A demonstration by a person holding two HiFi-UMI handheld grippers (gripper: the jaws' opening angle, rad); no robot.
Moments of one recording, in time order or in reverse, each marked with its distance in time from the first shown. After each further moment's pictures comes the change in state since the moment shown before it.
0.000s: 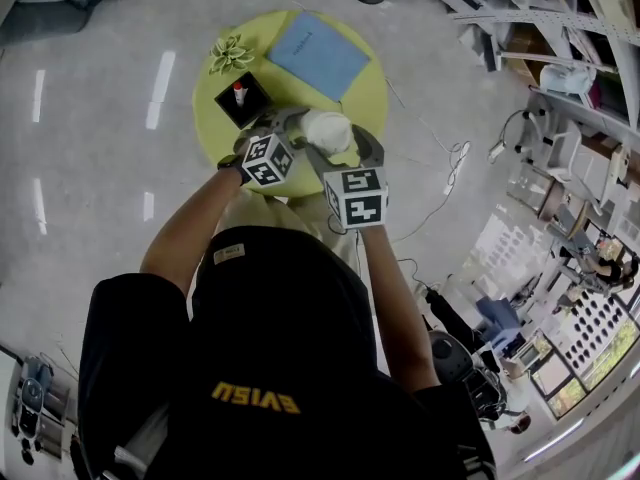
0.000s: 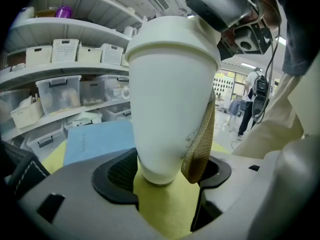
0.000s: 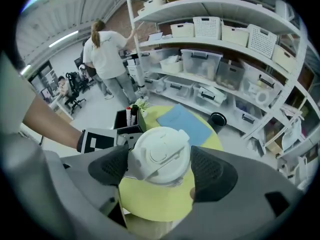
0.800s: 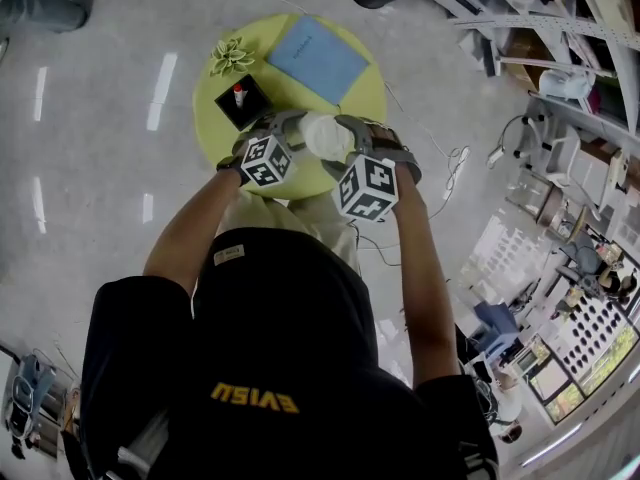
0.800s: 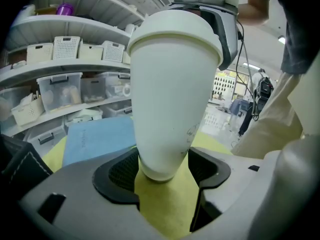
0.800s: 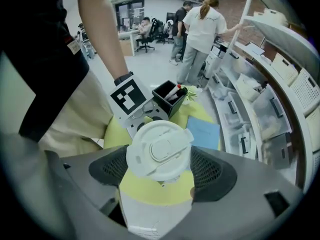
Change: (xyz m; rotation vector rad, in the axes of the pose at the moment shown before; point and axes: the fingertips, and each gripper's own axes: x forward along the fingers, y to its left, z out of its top) left arm 0.003 0.001 -0.007 -0.017 0.024 0.002; right arm 0.004 0.011 -0.017 -0.979 0.203 0.267
